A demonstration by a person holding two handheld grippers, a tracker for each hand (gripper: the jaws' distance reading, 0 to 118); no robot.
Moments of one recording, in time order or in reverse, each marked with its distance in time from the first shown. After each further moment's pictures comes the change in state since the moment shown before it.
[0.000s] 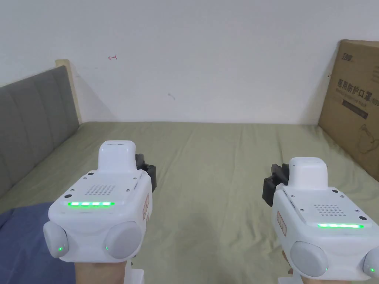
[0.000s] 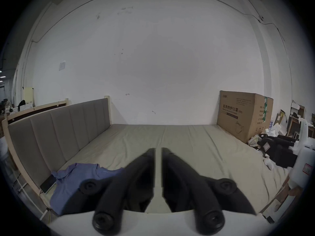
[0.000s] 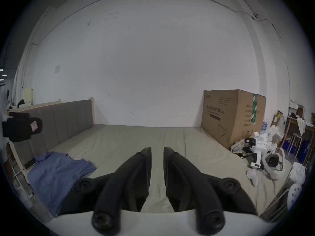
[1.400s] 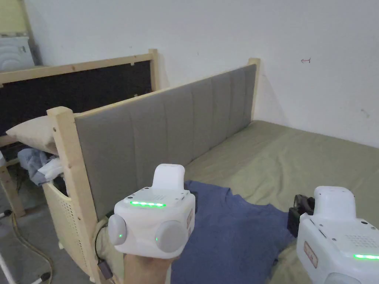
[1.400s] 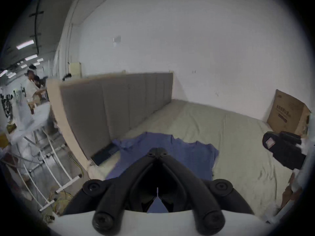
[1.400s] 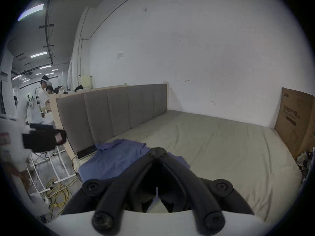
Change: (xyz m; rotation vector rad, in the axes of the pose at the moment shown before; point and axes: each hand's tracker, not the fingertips) left arm -0.218 -0.054 0.039 -0.259 0.441 0.175; right arm -0.246 -0.011 -0.035 -0.147 0.627 0.079
